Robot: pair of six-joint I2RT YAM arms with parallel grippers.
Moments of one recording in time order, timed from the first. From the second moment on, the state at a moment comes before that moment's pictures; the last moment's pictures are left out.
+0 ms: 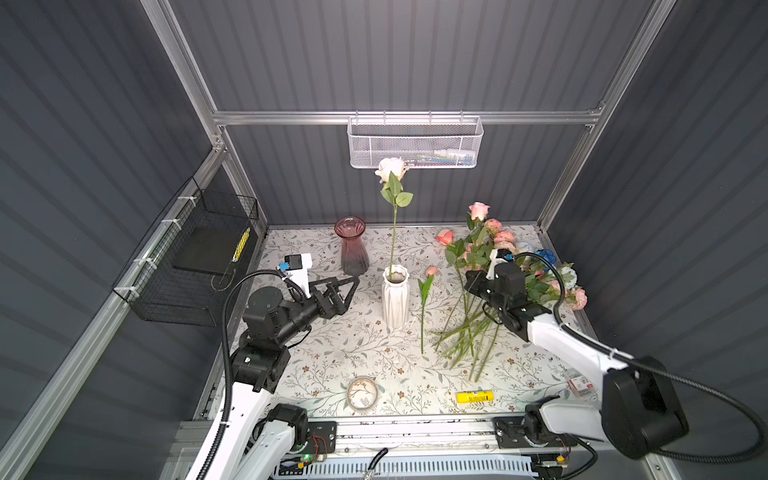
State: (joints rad) left arm -0.25 0.70 0.78 -0.17 0.54 -0.60; right arm 0.33 1.21 0.68 0.14 0.00 0.68
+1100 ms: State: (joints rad) left arm -0.59 0.95 0.95 0.04 0.96 -0.47; right arm 0.88 1.25 1.29 -0.03 -0.47 0.41
